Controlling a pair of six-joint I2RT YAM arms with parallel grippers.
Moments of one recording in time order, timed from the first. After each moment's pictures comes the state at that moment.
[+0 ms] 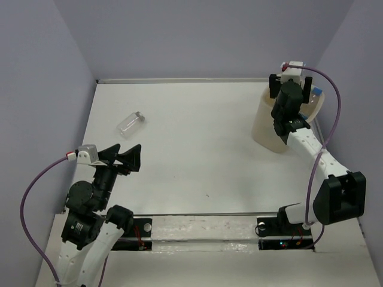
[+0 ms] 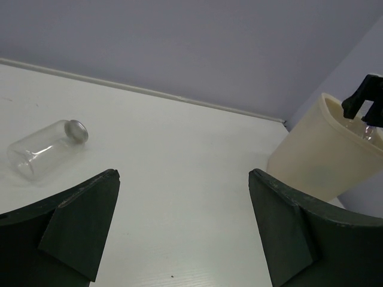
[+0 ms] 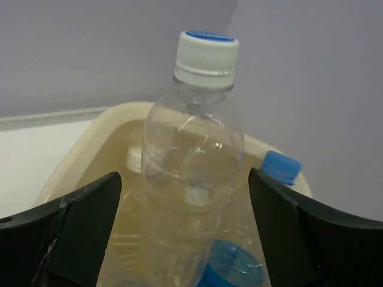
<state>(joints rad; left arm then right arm) -0.41 0.15 0.64 -0.35 -0.17 -0.41 0.21 1.37 1.09 0.31 0.68 -0.29</state>
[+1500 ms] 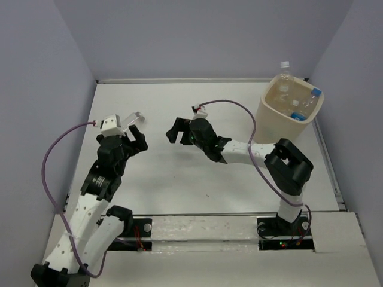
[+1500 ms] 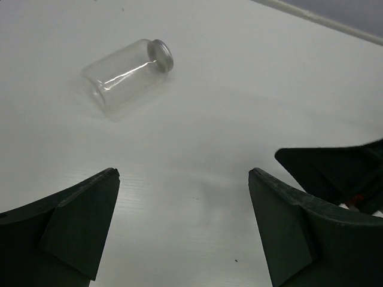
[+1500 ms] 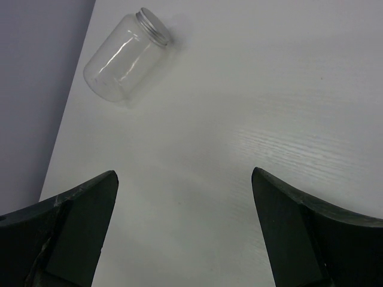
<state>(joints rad) -0.31 0.61 0.67 -0.38 -0.29 -0.41 0.88 1.89 1.21 0.33 0.23 0.75</state>
